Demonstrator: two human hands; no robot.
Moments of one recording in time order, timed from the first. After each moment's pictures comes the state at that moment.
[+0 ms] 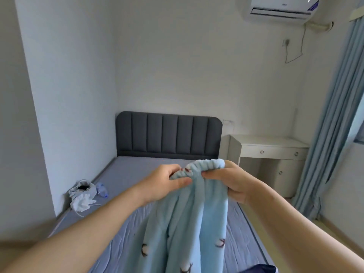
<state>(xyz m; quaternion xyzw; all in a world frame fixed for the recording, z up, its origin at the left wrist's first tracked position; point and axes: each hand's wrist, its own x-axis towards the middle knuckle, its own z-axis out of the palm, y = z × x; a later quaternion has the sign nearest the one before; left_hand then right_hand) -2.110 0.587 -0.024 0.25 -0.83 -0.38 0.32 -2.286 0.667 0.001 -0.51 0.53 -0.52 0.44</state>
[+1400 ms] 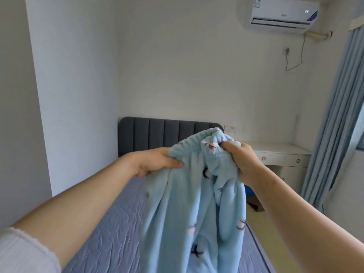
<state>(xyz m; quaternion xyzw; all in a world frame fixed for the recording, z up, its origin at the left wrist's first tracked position) -2.096 0.541 0.026 0.24 -0.77 -0.56 0.17 -2.299 0.650 0.037 -0.44 0.53 -0.66 0.30</state>
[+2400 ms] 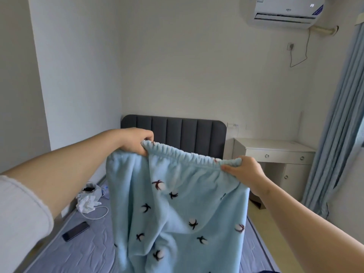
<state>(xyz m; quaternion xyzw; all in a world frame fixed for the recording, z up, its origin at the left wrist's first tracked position) -2.050 0.500 0.069 0.41 -0.91 -0.05 0.06 -2.337 0.640 -0.010 -0.48 0.73 -0.47 0.12</state>
